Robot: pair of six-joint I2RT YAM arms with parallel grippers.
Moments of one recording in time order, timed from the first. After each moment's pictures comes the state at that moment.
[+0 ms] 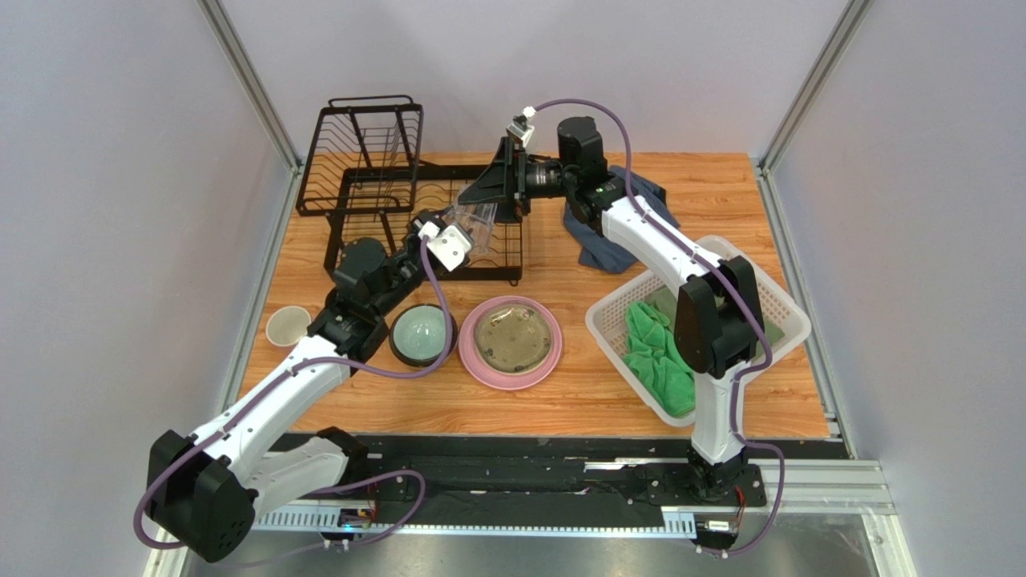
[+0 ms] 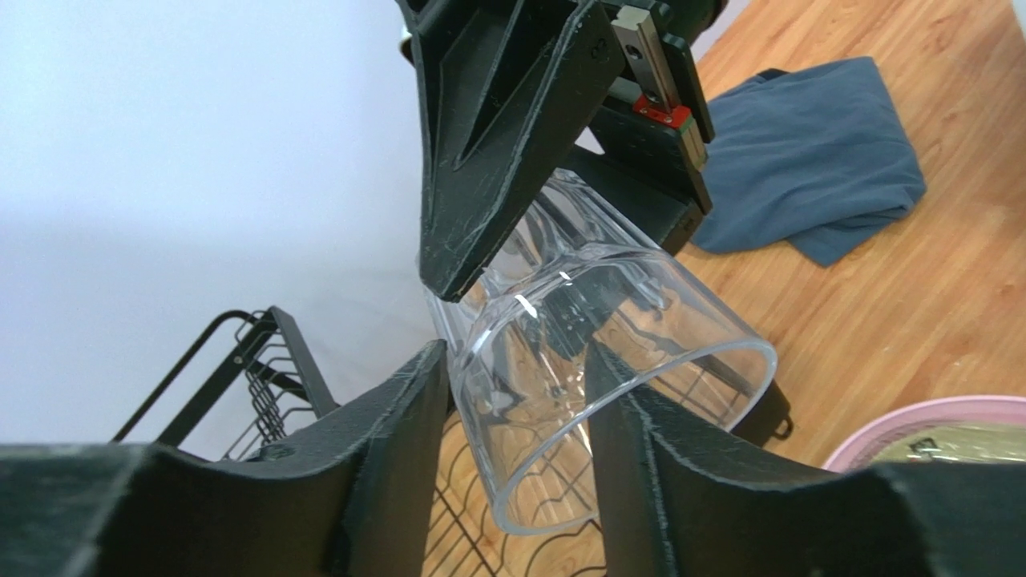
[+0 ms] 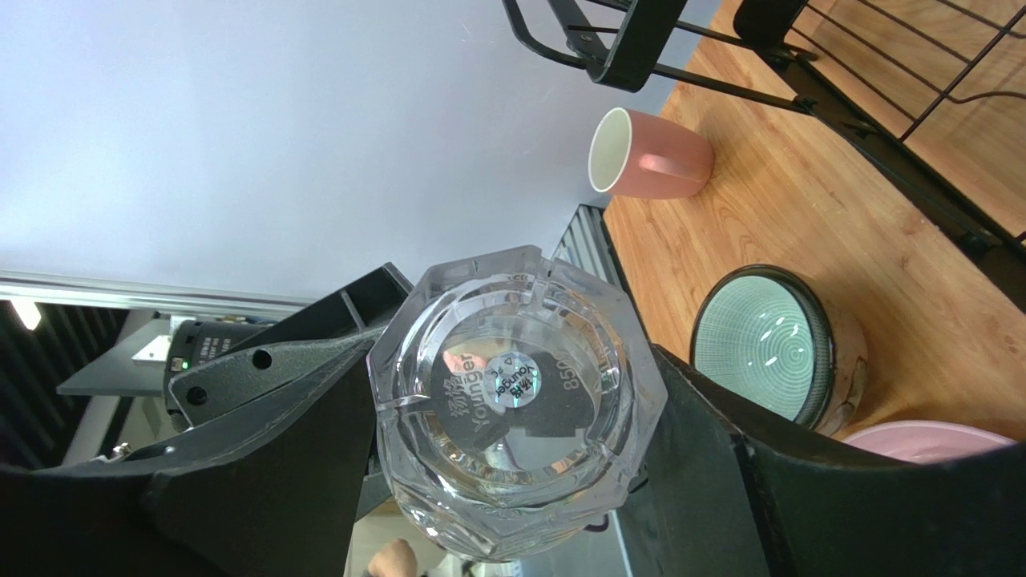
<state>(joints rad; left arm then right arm) -0.51 1.03 0.76 0.32 0.20 0.59 0.52 2.00 1.77 0.06 -0.99 1.07</state>
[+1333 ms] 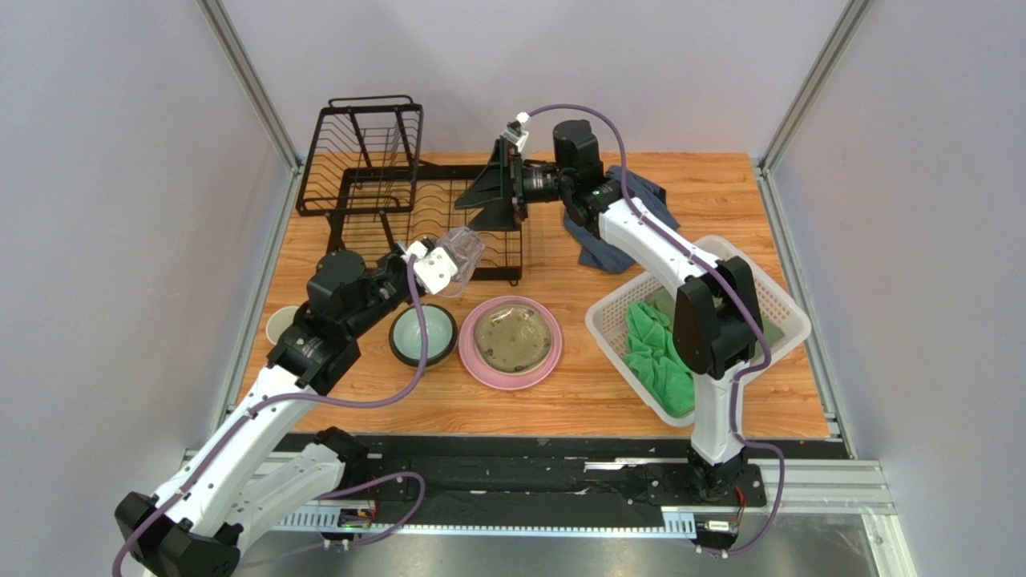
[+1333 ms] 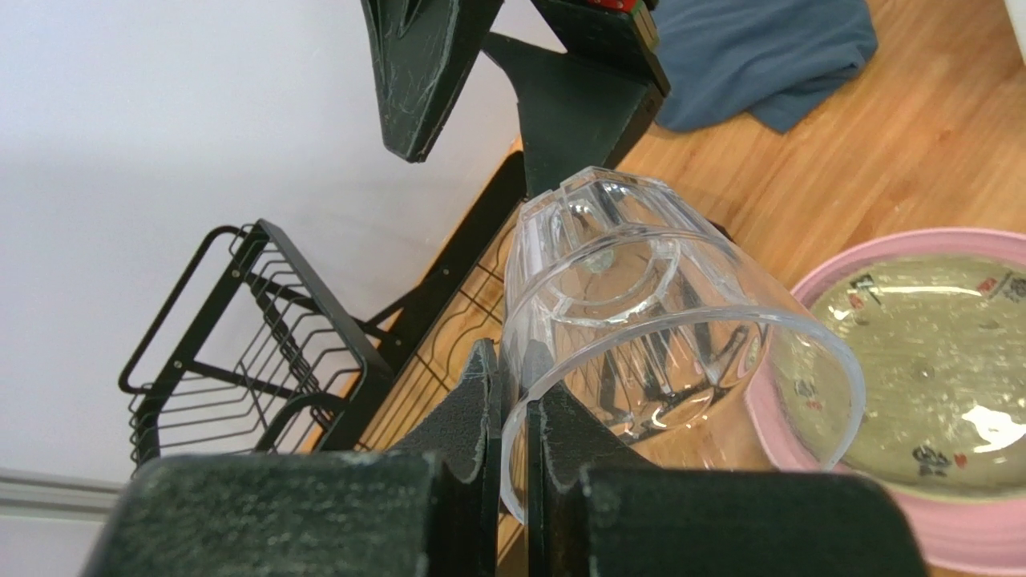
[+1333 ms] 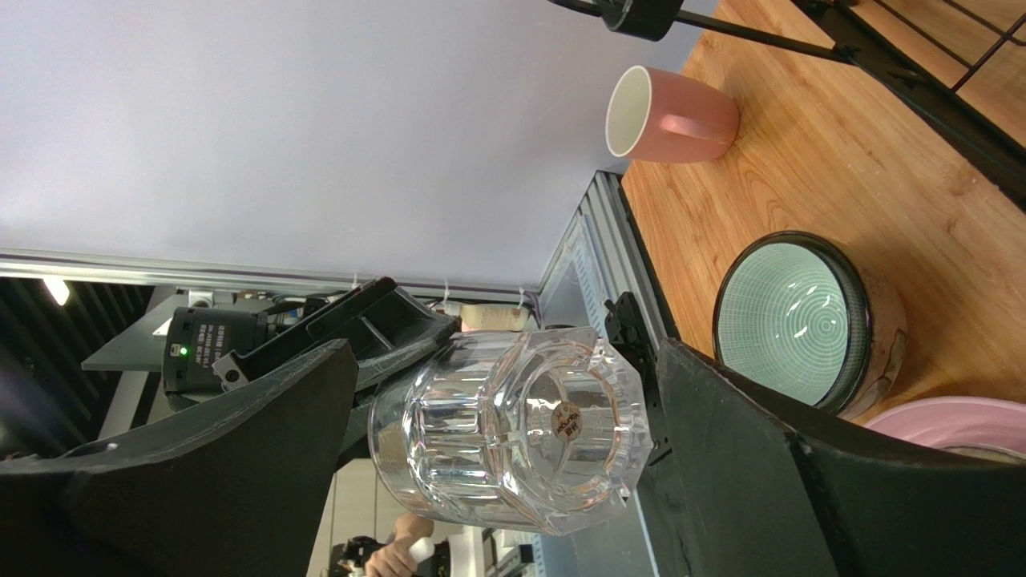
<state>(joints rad) -0.52 0.83 0.81 -0.10 0.16 0.67 0.53 2.00 1.76 0.05 -1.03 1.09</state>
